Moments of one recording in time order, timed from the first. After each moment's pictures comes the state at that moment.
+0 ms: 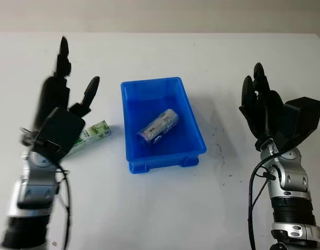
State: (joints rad) left arm -0.25 0.55 0.10 -0.52 0.61 0.48 -0.28; right arm -0.41 -0.28 -0.22 0.19 0.17 0.16 0.11
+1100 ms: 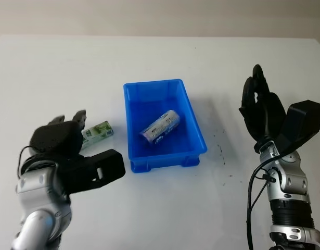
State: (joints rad) left arm -0.13 0.35 -0.13 -0.40 1.42 0.63 -0.57; right arm -0.39 -0.26 -0.24 0.19 0.21 0.16 0.13
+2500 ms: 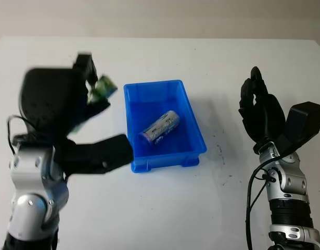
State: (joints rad) left arm -0.39 0.43 0.00 -0.56 1.32 0.26 -0.27; right arm -0.40 -0.25 -0.24 0.22 0.23 0.15 0.17
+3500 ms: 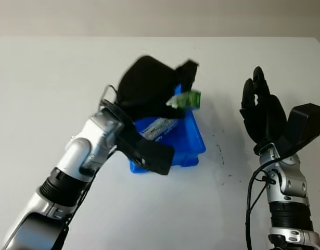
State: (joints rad) left arm -0.67 0.37 -0.38 0.08 1.05 -0.14 -0.07; right arm -0.36 -0.24 -0.25 0.17 0.23 0.15 0.14
